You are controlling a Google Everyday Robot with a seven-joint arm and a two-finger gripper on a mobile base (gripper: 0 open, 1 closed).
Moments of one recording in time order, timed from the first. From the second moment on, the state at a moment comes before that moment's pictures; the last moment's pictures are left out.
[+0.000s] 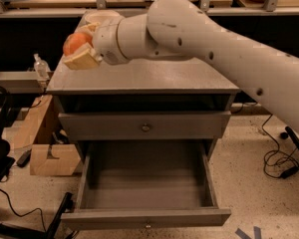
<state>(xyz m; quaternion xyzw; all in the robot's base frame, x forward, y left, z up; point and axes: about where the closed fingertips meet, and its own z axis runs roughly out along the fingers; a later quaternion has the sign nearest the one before) 0.618 0.163 0.965 -0.57 0.57 0.22 0.55</state>
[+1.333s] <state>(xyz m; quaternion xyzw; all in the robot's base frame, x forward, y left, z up) 0.548 0.049 0.794 -0.51 0.62 0.25 0.55</state>
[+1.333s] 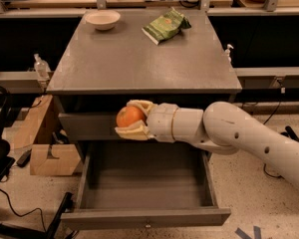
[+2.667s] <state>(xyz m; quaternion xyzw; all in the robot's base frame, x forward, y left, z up) 0.558 0.054 0.659 -0.51 0.60 0.34 0.52</state>
